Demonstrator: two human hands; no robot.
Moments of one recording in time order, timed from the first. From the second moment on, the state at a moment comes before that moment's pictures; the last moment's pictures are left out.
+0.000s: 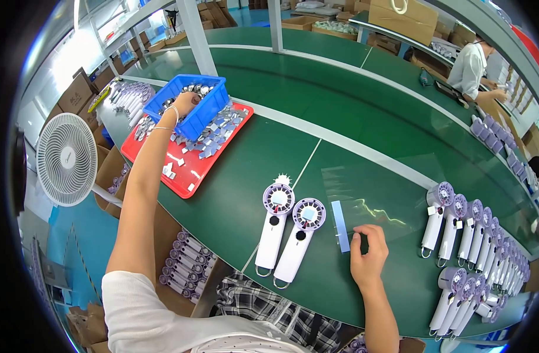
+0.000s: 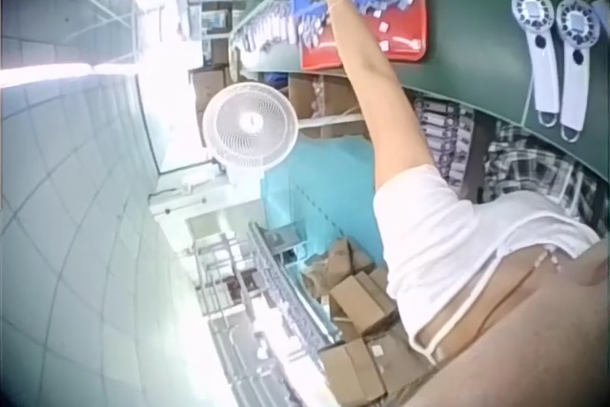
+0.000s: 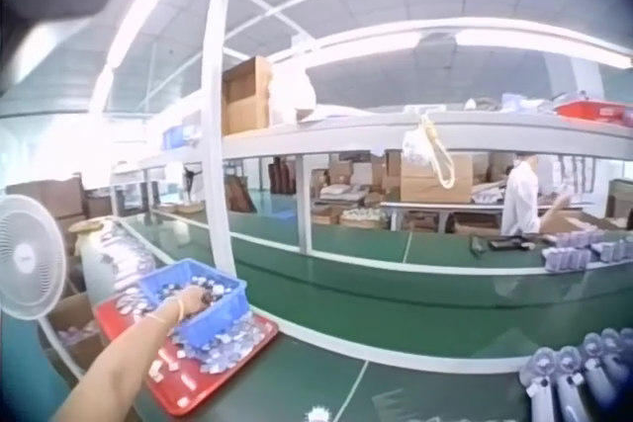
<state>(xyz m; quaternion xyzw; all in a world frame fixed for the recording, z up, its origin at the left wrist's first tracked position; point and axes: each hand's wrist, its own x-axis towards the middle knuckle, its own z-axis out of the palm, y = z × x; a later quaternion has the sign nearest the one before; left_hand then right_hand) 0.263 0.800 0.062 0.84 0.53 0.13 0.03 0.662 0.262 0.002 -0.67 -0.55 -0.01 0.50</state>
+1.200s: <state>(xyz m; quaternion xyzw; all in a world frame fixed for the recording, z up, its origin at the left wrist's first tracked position) 0.359 0.810 0.039 0.84 0.53 0.04 -0.05 0.720 0.251 0.001 -0.64 -0.58 -0.01 0.49</state>
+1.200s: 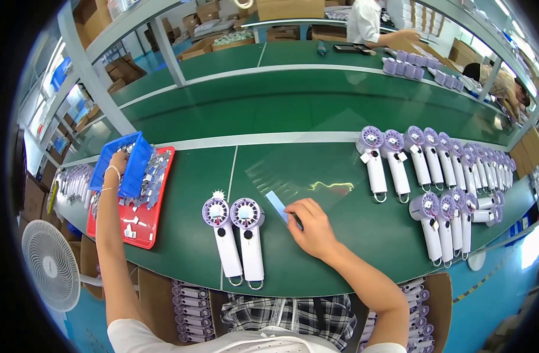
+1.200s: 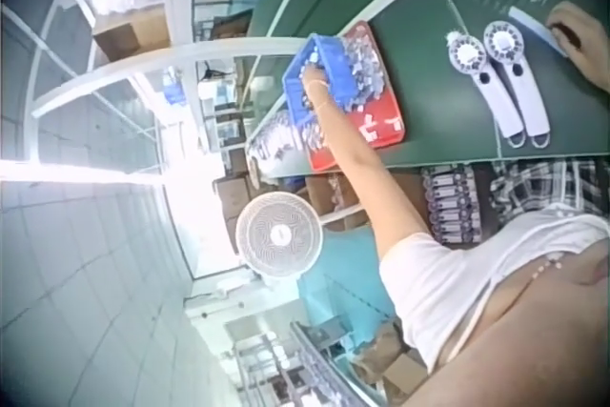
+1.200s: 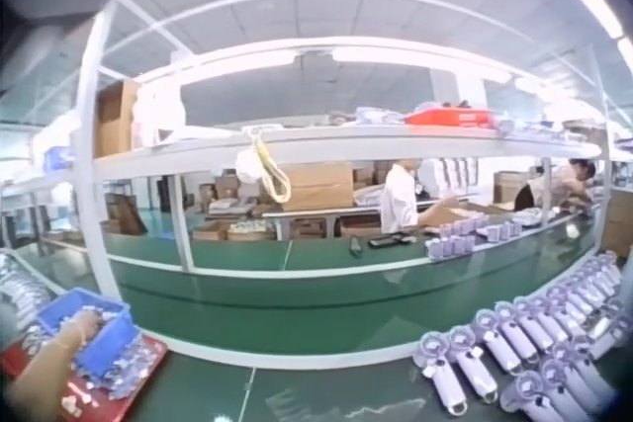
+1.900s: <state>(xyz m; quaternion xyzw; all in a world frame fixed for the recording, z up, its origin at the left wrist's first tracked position) 0.316 0.775 0.093 0.77 0.63 0.00 -0.04 0.646 0.260 0.009 -0.66 -0.59 -0.01 0.47</state>
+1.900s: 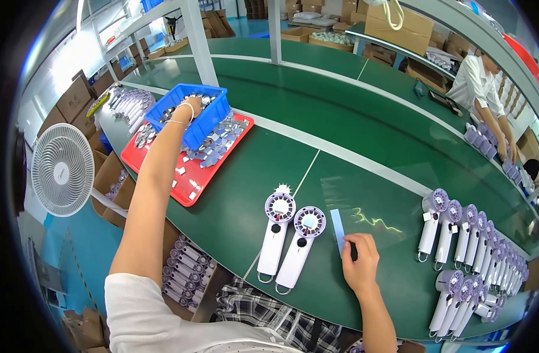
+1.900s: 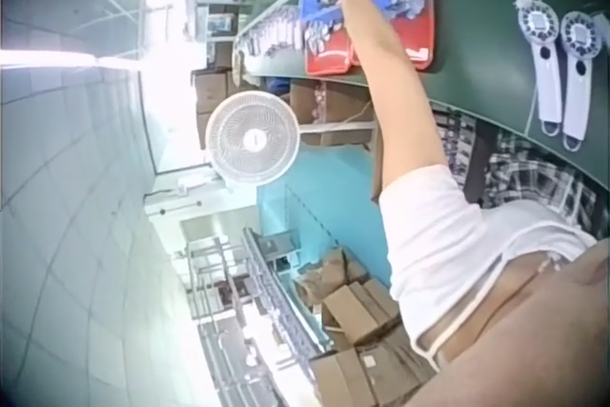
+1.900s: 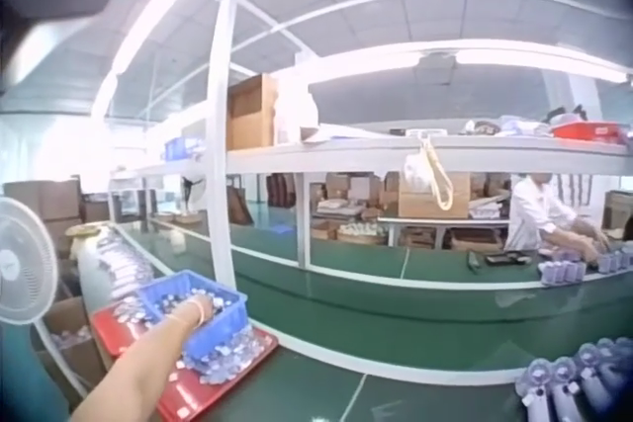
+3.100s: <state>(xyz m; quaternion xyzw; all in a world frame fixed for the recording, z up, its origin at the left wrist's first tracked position) 0.446 0.432 -0.022 0.53 0.08 0.18 0.83 0.606 0.305 0.002 -0.56 -0.70 -0.02 0.44</state>
